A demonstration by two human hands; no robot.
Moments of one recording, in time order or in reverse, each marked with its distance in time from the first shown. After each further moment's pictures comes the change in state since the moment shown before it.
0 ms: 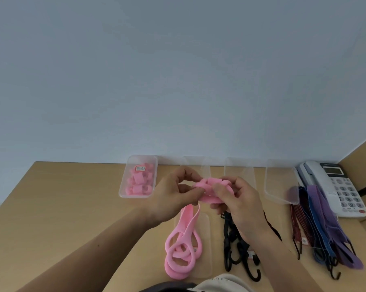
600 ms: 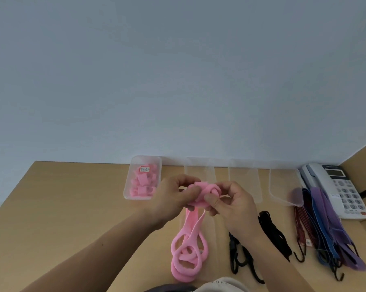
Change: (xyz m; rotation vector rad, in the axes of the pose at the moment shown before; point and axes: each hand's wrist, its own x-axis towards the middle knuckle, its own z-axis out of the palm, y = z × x) left_hand 0.004 -0.017 -0.020 0.034 0.058 -0.065; right_hand 0.005 0.020 0.025 -0.100 -0.018 -0.037
